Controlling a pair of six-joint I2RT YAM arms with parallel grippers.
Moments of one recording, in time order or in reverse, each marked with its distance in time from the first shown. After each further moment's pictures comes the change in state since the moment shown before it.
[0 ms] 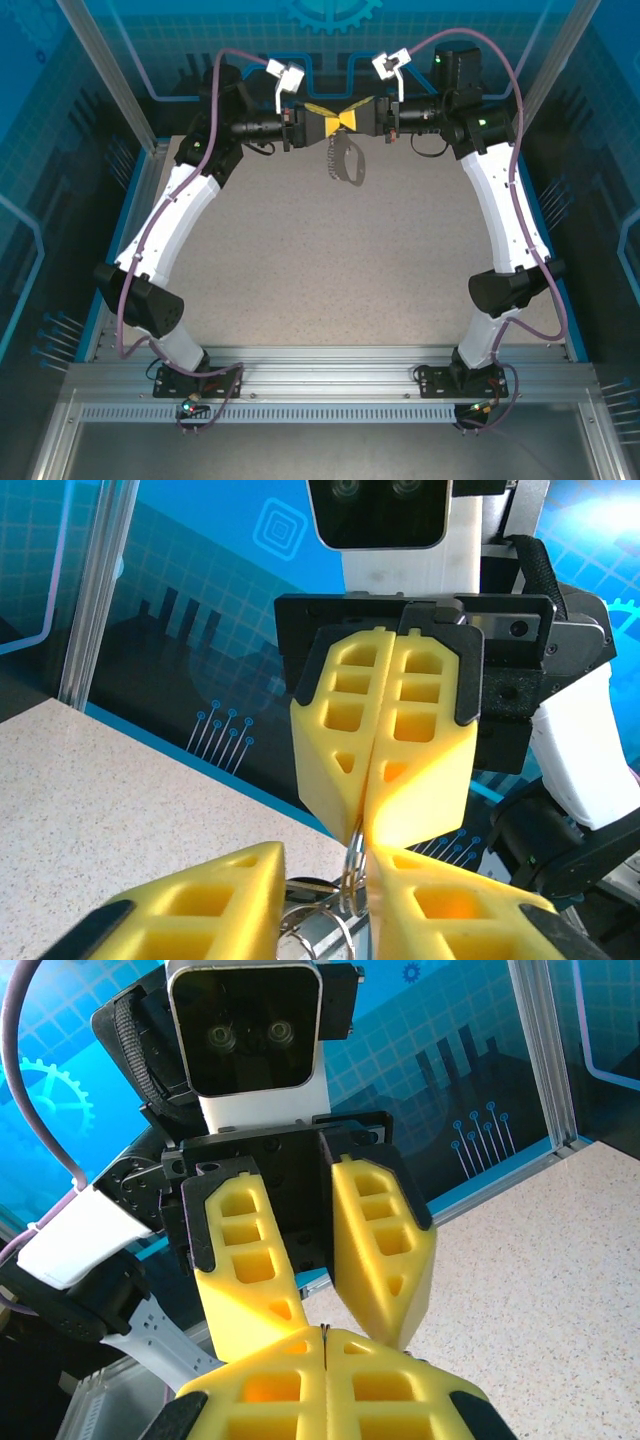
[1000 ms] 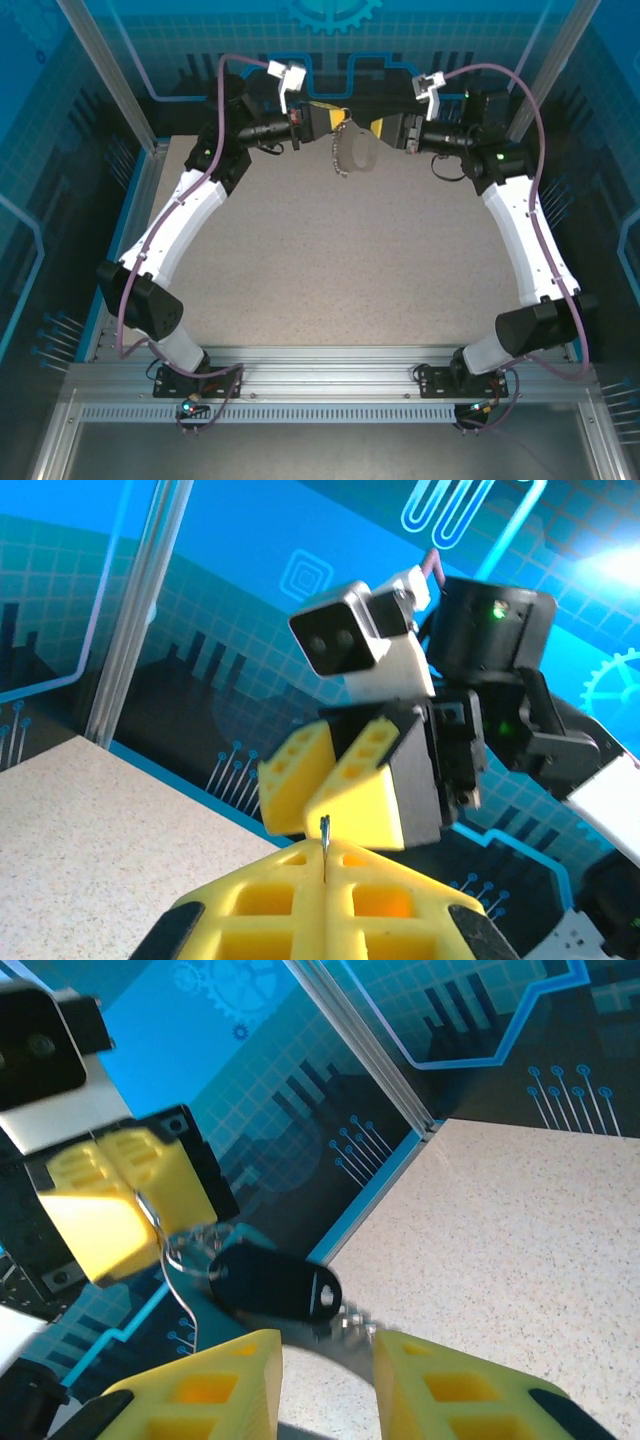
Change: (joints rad) left arm -0.028 -0.016 -0.105 0.219 -0.137 -0.103; right arm -0.106 -0.309 -0.570 0.317 0.235 0.290
